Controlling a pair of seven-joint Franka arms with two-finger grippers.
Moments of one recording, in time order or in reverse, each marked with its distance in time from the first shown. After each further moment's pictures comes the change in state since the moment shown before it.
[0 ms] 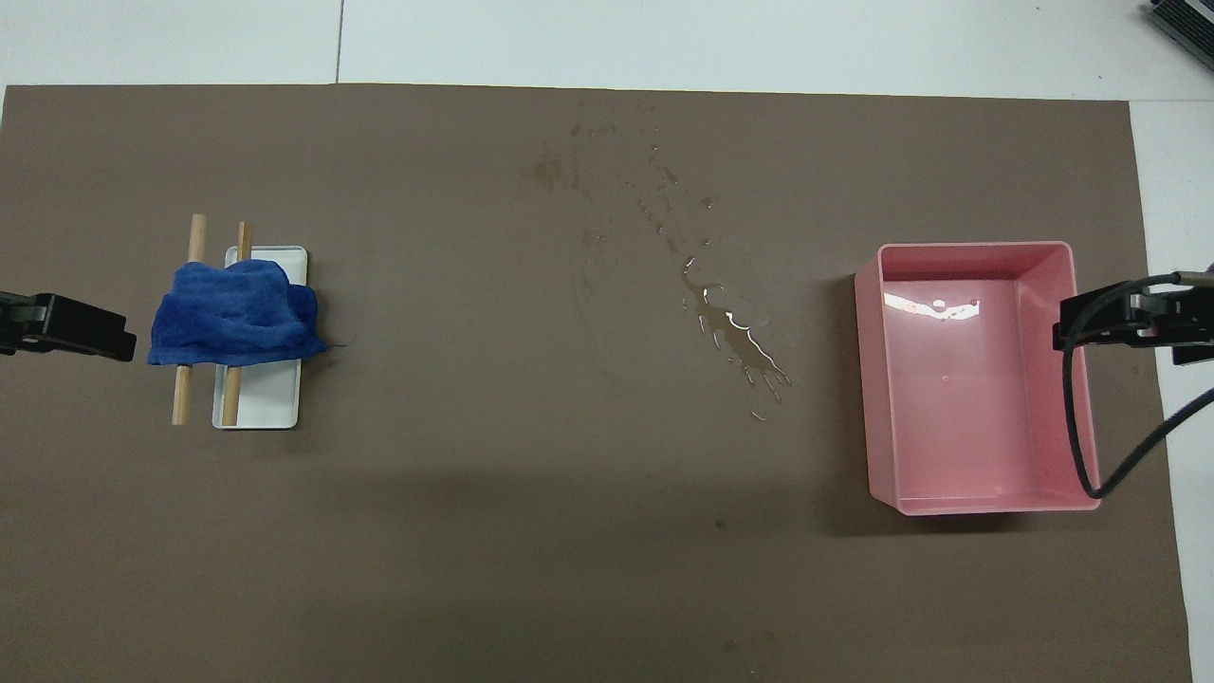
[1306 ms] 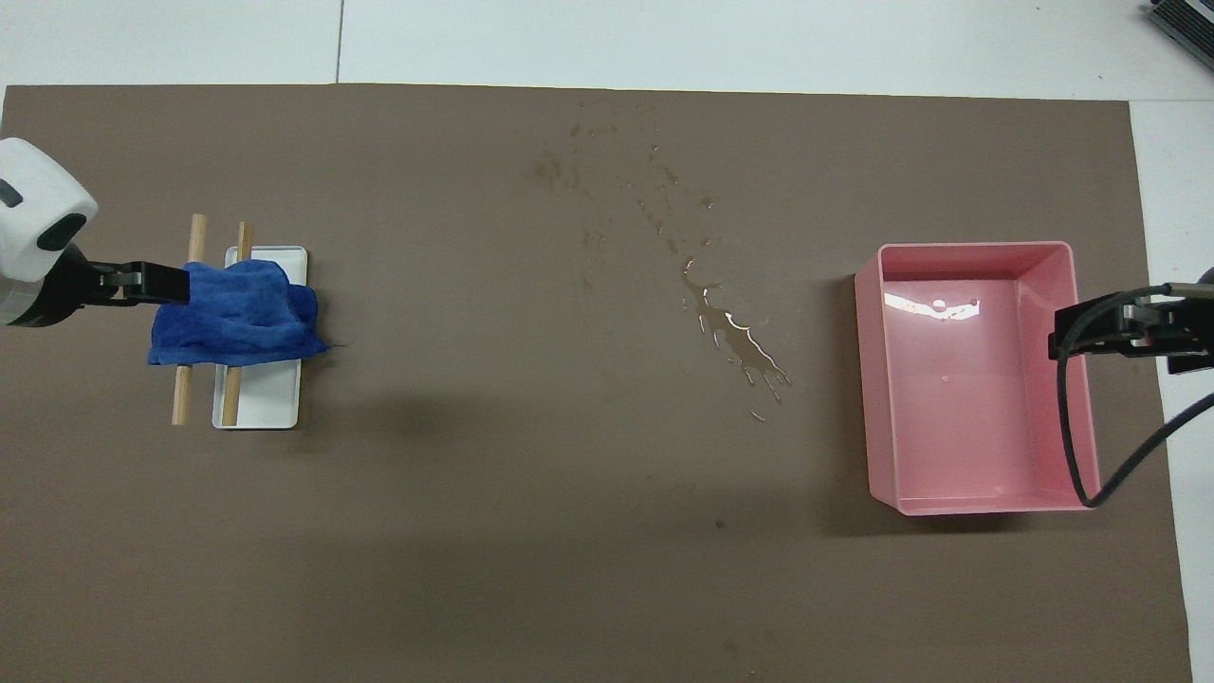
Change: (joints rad) left arm 0.000 0.012 0.003 -0.317 0.105 0.516 -0.146; right arm 0.000 -0.011 0.002 -0.021 0.000 -0.001 0.000
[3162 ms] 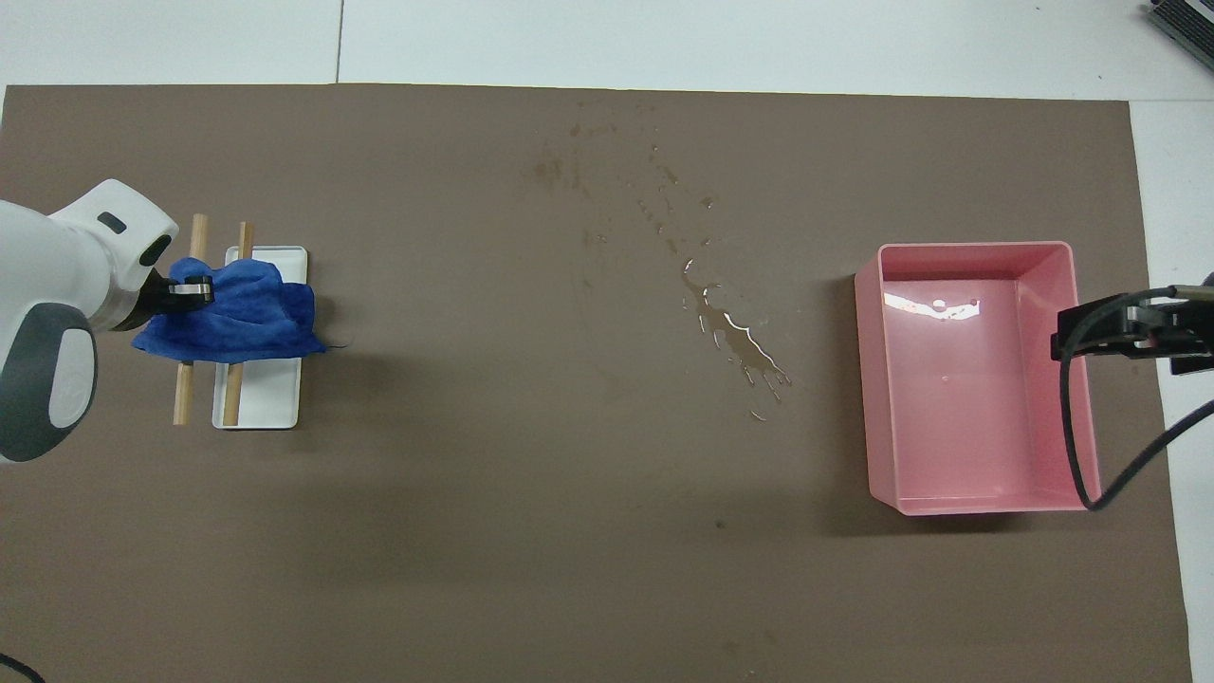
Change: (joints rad) left arm 0.011 0.091 0.010 -0.140 0.101 0.224 -0.119; right arm 0.000 -0.008 0.000 -0.003 0.000 0.007 0.000
